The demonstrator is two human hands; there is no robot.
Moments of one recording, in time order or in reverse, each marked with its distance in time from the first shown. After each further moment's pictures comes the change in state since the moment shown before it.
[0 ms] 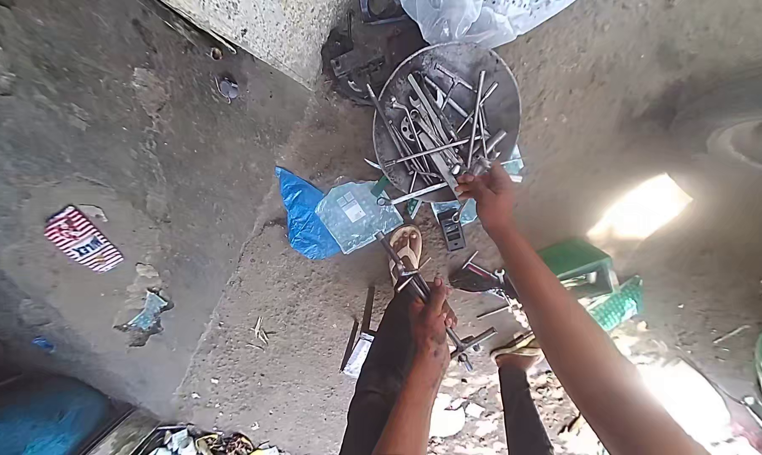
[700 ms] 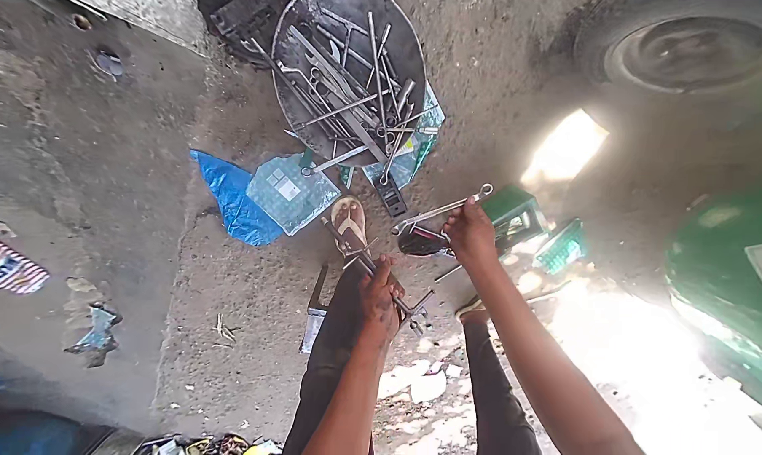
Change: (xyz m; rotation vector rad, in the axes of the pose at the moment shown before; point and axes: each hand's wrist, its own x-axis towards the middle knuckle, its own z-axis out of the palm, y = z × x) left_hand -0.024 -0.104 0.008 0.135 0.015 0.020; right_hand -0.187 -0.015 -0.128 0.537 0.542 0.506
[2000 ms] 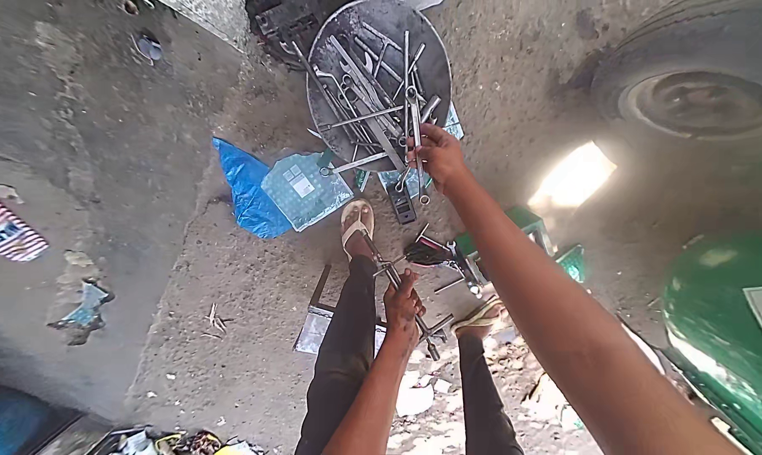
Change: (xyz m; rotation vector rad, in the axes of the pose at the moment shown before) left_hand -0.004 -0.032 0.000 -0.034 0.049 -0.144; right_hand 0.092 -0.026 0.159 -0.505 -0.510 -0.112
